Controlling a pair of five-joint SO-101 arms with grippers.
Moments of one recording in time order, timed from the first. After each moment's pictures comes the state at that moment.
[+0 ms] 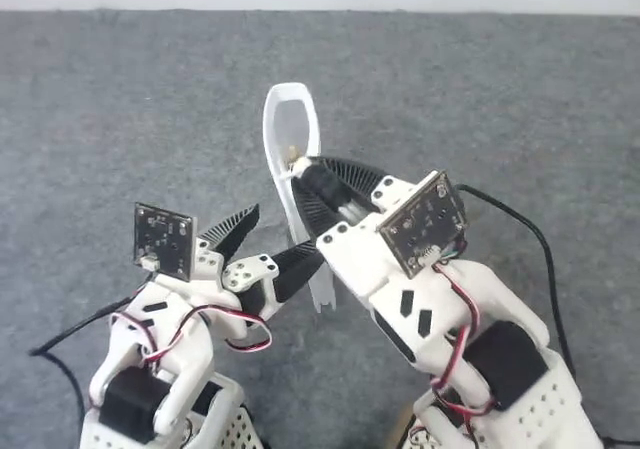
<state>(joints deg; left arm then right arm) 17.1 -93.0 64.1 65.0 16.5 -42.5 -65.0 36.4 45.0 6.8</state>
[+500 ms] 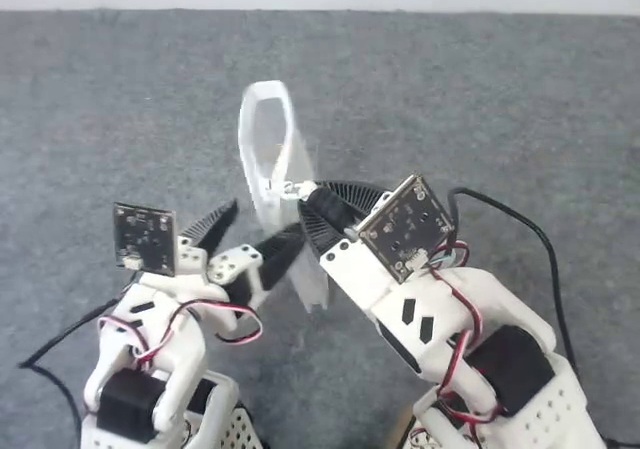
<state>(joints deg) 9.9 -93.0 64.1 65.0 16.5 -43.1 -65.1 35.0 54.3 9.5</state>
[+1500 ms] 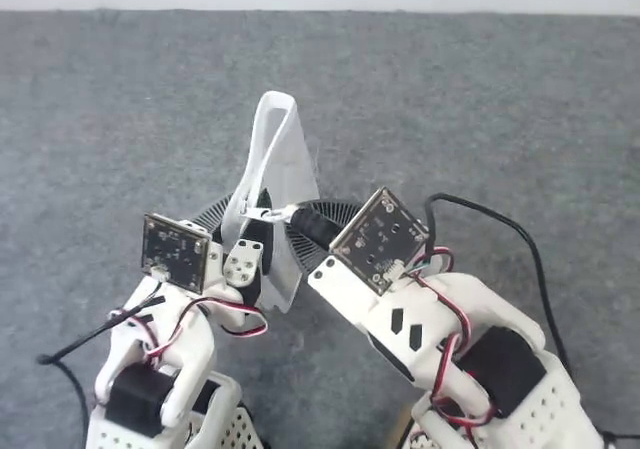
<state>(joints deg) 13.3 -93.0 66.3 57.3 5.8 -46.4 -64.9 35.0 57.0 11.1</state>
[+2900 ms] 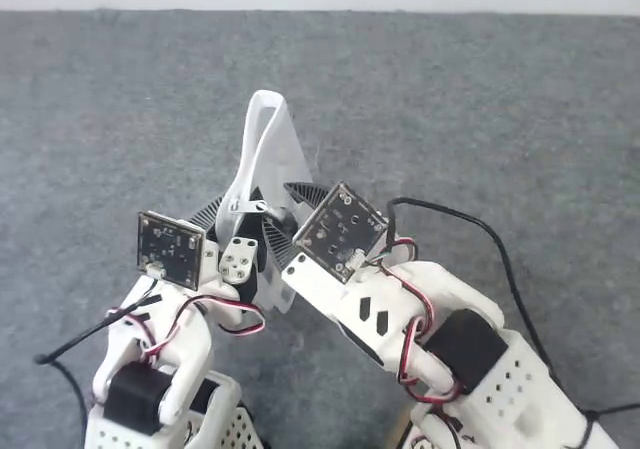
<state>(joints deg) 13.0 -92.8 66.3 57.4 6.1 -50.2 -59.3 40.8 47.6 11.1</state>
